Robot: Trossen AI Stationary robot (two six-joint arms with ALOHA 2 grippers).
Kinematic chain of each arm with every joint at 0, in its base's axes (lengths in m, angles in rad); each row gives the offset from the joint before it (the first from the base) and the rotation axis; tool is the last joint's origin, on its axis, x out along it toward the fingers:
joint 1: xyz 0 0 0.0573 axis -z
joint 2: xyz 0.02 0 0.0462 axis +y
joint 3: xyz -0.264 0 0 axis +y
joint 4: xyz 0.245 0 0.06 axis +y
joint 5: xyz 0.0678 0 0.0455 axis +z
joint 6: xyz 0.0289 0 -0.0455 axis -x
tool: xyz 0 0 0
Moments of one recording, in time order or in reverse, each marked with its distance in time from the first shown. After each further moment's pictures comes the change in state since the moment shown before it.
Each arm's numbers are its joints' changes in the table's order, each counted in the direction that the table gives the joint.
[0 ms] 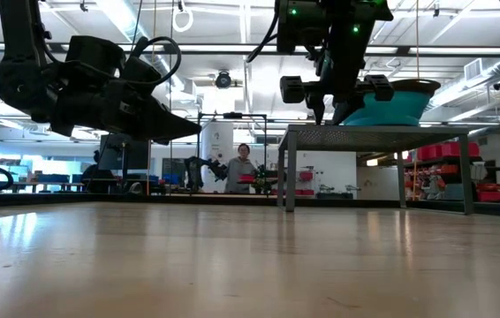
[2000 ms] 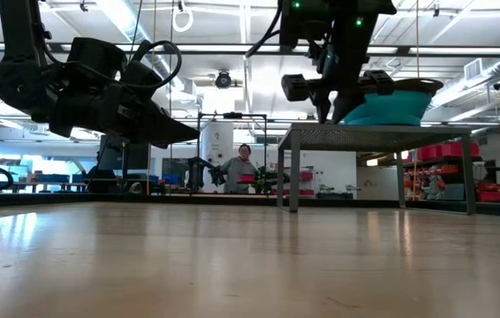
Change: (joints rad) left arm 0.000 0.000 0.000 0.037 -0.003 0.000; right arm -0.008 -0.027 0.000 -0.001 0.026 0.102
